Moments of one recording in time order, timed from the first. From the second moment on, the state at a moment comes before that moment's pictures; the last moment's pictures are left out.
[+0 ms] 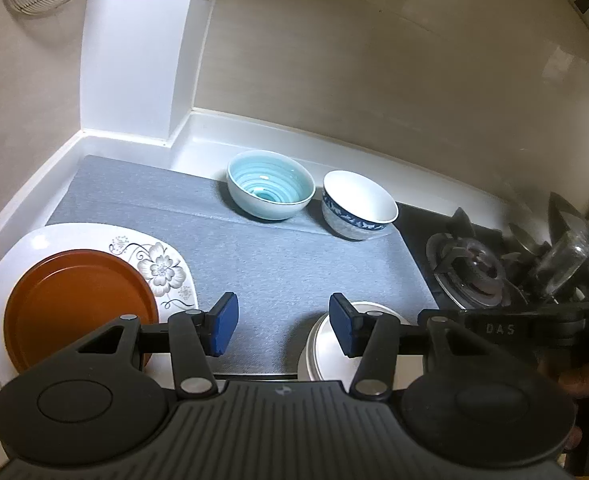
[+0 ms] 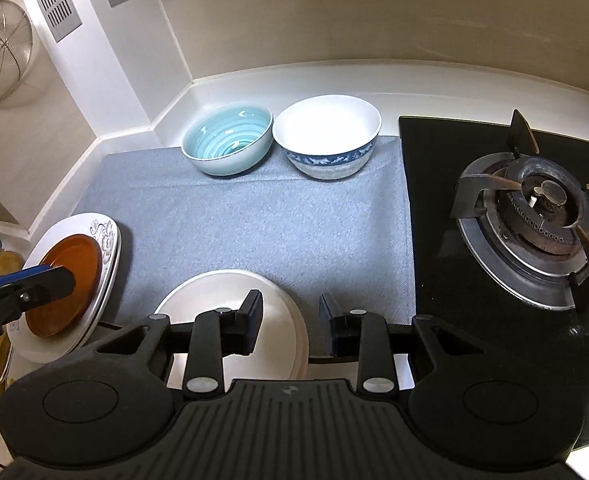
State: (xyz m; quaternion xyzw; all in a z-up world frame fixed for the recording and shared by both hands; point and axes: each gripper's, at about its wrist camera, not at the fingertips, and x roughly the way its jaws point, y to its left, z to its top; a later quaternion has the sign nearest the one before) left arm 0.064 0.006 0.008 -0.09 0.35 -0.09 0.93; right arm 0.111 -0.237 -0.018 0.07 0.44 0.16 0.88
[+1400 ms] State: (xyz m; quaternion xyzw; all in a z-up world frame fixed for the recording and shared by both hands) left arm 0.102 0.001 0.001 -0.10 0.36 -0.14 0.92; right arm 0.117 -0.227 -0.014 0.08 0.44 0.14 0.88
